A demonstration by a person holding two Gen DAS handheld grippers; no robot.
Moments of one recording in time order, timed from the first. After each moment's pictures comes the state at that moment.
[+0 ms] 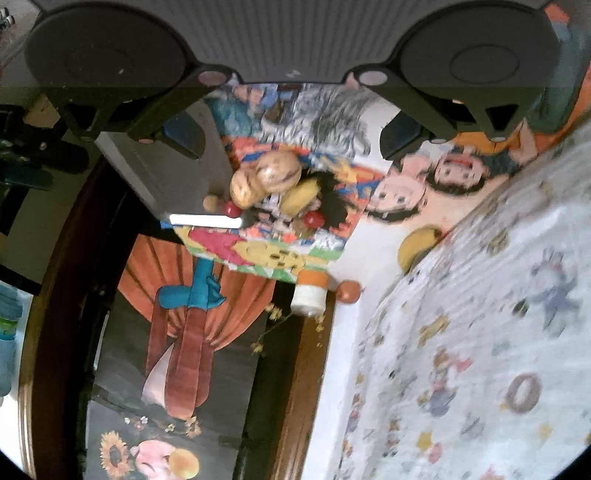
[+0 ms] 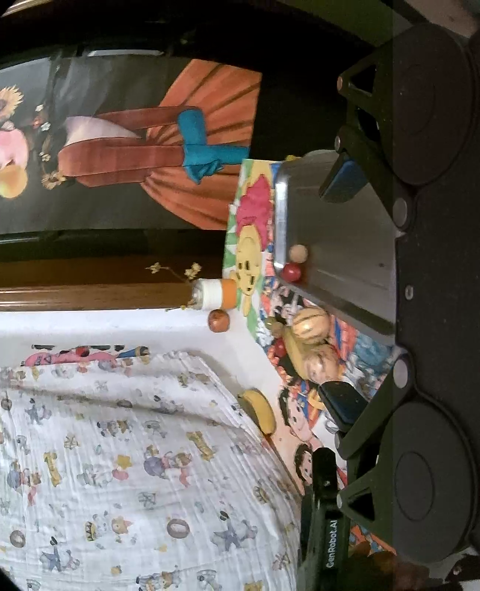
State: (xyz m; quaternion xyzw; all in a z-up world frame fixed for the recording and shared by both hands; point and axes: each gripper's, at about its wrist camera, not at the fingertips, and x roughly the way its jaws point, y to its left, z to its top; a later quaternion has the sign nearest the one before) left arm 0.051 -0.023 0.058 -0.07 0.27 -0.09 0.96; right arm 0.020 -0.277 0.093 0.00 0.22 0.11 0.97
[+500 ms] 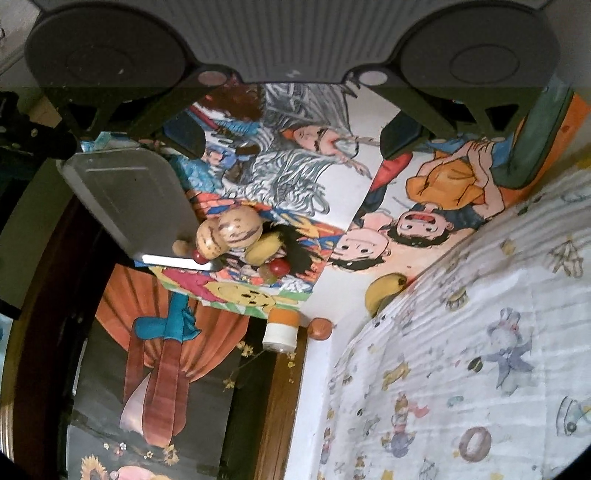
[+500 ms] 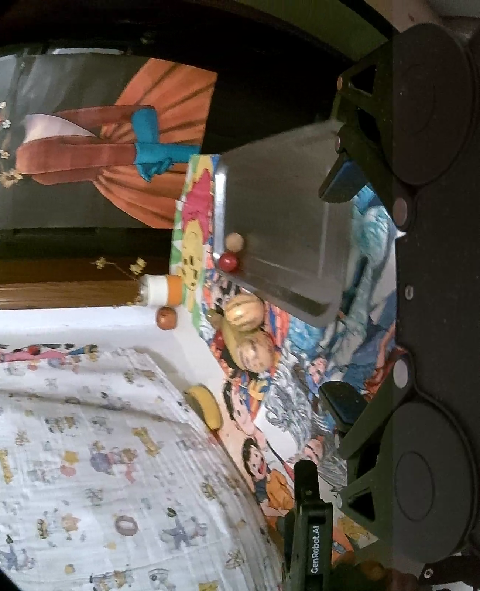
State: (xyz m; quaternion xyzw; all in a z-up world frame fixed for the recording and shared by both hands) left arm 0.031 -0.002 0.033 -0.06 0.31 -0.05 0.95; right arm 0.005 -0.253 0.060 0.00 0.29 0.11 0.95
